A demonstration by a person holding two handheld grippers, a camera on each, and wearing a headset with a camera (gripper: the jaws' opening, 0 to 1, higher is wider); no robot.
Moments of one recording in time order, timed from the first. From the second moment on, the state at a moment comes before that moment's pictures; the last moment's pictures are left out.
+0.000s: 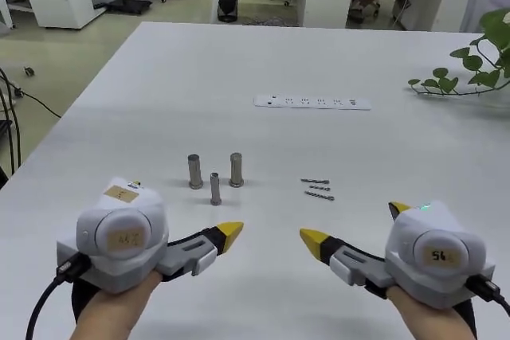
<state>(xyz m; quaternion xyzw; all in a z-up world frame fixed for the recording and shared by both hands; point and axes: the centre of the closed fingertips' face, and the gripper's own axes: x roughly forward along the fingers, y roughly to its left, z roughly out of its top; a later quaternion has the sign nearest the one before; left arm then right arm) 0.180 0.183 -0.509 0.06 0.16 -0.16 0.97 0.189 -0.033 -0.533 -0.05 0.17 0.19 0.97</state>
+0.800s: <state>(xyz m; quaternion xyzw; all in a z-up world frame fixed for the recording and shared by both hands) 0.181 0.185 -0.509 0.05 0.16 -0.16 0.97 0.187 -0.029 -0.530 -0.05 0.16 0.20 0.96</state>
